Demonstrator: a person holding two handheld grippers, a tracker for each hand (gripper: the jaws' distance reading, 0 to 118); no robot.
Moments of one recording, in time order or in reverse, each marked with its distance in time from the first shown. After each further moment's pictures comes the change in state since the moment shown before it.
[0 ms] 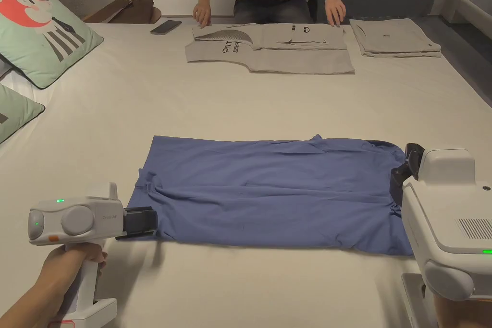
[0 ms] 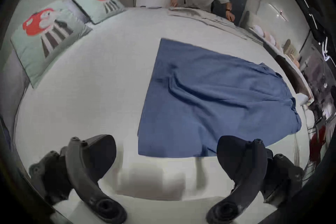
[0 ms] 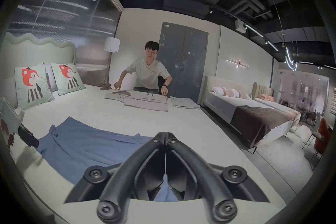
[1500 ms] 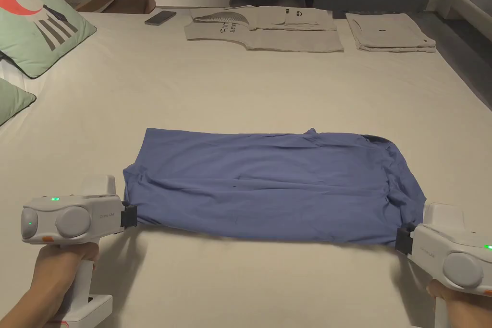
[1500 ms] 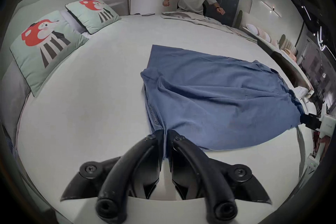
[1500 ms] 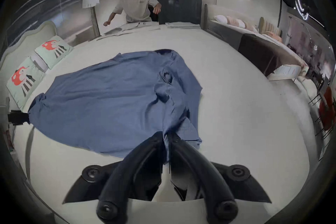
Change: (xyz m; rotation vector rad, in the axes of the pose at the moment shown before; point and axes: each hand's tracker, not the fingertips) left arm 0.008 -0.010 0.018 0.067 -0.007 -0.062; right arm 0.061 -0.105 -0.045 -0.575 0.057 -0.204
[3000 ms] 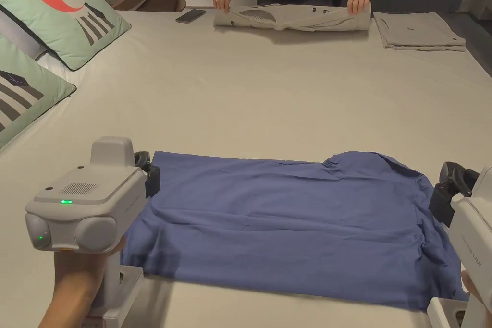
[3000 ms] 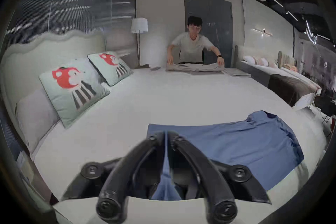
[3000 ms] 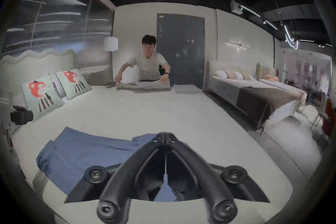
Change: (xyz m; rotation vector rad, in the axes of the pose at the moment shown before) left arm 0.052 -0.017 0.122 0.437 0.096 -0.077; right arm -0.050 0.015 0.136 0.498 0.033 0.096
